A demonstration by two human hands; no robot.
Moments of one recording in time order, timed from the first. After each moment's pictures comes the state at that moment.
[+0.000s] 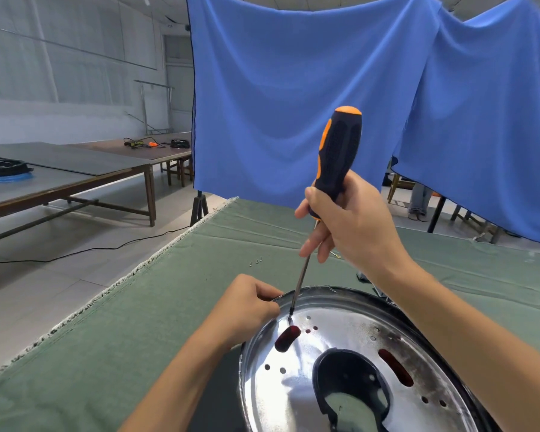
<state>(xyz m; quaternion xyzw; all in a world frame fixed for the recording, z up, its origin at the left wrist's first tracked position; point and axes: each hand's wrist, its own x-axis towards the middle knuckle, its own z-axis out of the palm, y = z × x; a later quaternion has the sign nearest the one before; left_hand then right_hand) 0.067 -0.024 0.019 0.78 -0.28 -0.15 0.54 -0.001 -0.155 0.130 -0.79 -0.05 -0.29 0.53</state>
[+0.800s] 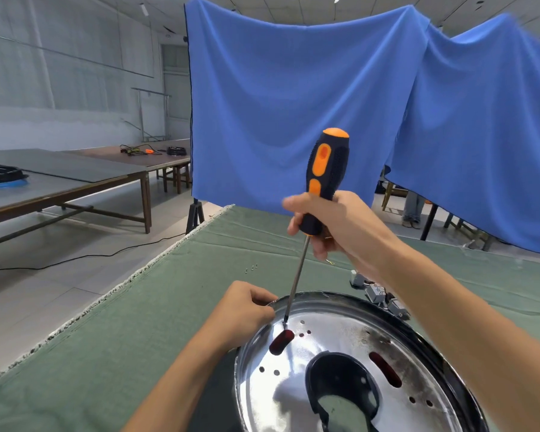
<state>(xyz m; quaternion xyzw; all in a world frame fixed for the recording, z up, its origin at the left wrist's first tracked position) 0.067 -0.027 0.019 0.78 -0.26 -0.15 0.54 -0.012 -0.150 0.154 -0.83 0.01 -0.16 0.54</state>
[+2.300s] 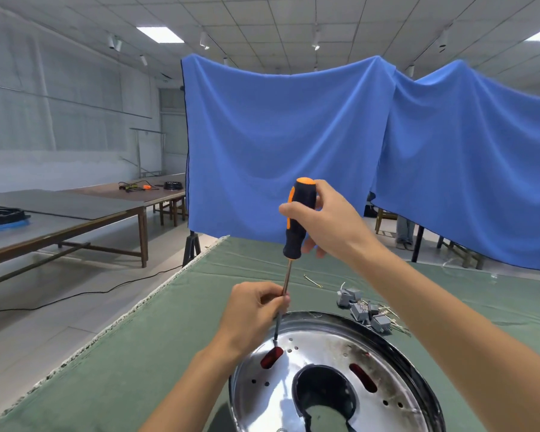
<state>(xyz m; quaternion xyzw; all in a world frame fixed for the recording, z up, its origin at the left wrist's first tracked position) 0.043 -0.041 0.050 0.73 -0.36 0.08 0.58 -0.029 -0.148 0.187 -0.86 0.06 -0.28 0.42</state>
